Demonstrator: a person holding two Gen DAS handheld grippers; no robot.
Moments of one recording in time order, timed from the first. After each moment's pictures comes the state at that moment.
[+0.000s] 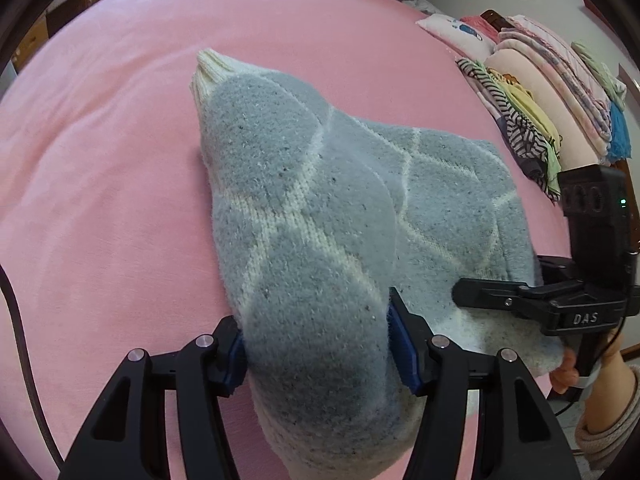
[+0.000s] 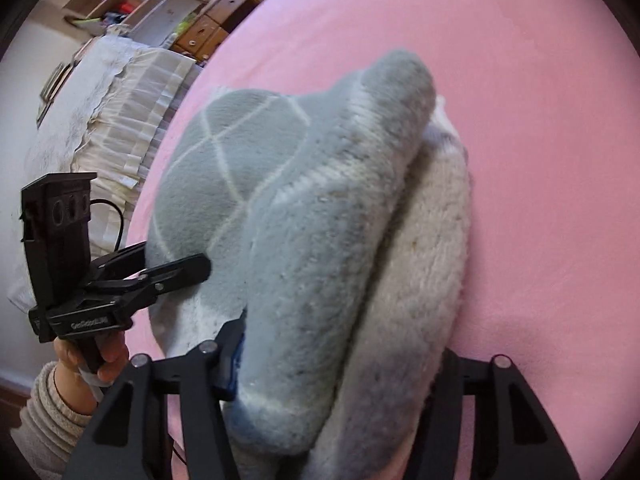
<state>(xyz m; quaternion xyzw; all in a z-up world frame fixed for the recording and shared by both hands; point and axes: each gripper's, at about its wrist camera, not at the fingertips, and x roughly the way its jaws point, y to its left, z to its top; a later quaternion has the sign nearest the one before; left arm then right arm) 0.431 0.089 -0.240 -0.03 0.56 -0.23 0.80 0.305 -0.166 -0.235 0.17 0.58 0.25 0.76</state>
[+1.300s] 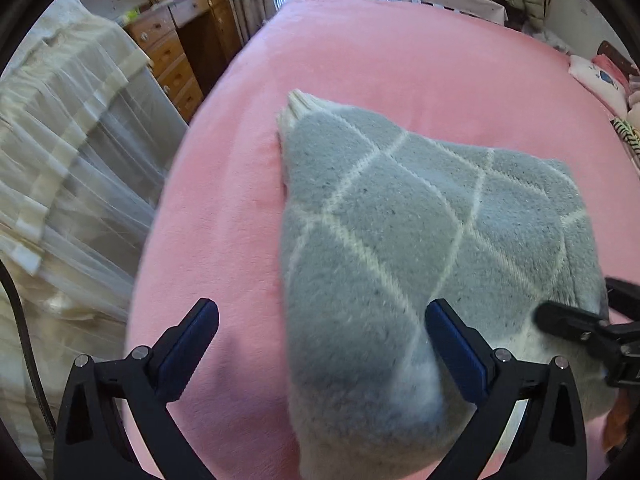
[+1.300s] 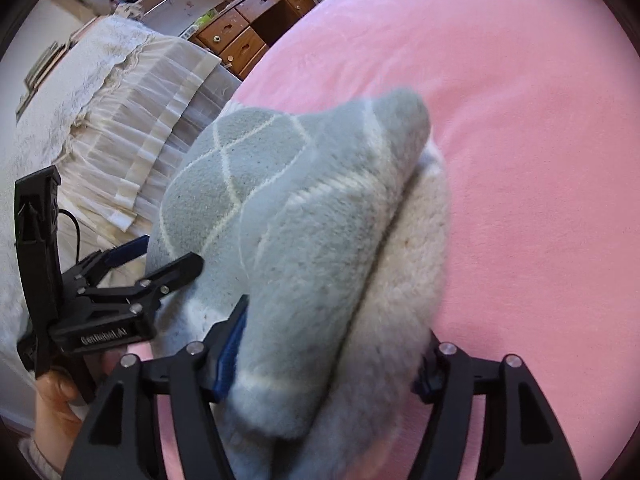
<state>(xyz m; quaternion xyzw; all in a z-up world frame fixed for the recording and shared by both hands) 0.580 0.372 -0.233 0.07 0.51 0.00 0.86 0.464 0.139 -0.224 0.12 0.55 0.23 0.80</state>
